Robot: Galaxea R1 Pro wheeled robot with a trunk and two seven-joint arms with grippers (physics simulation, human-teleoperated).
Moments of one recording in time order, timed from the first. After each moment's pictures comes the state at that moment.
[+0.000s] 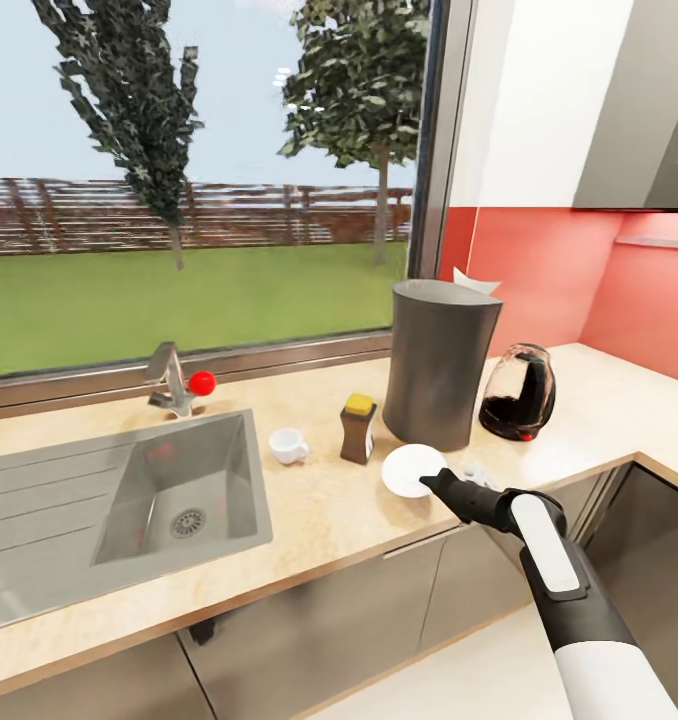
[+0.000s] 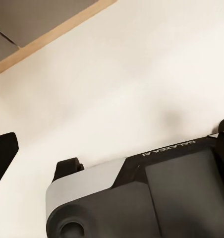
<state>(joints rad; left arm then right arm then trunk) -0.32 -0.08 -0.67 -0.03 0.48 -0.09 -0.06 -0.56 -0.04 -0.08 -1.23 -1.00 0.85 -0.23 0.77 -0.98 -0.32</state>
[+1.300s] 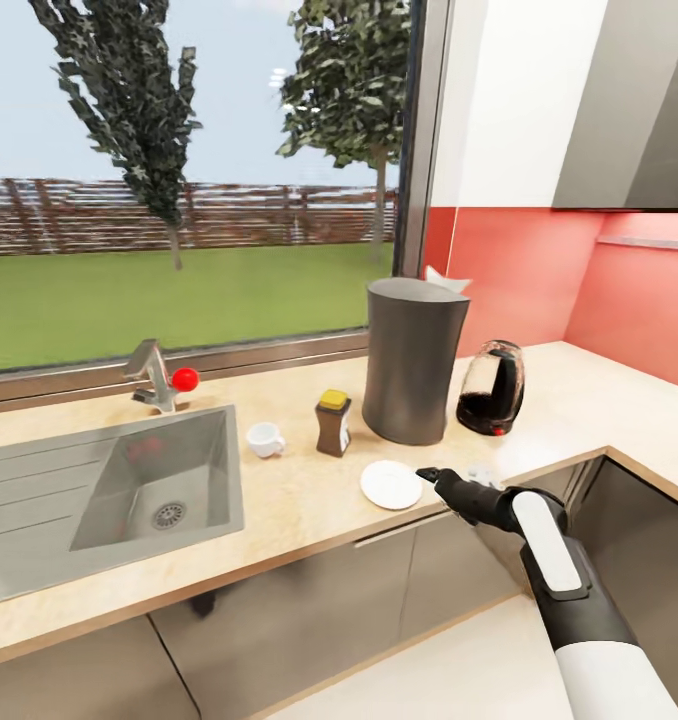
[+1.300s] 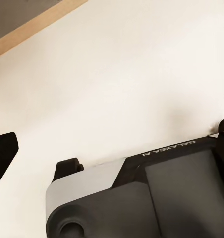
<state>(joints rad) -0.32 -0.08 -0.67 -0.03 0.48 -0.09 -0.06 -0.56 -0.04 -0.08 -1.25 -1.01 0.85 -0.33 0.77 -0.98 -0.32</state>
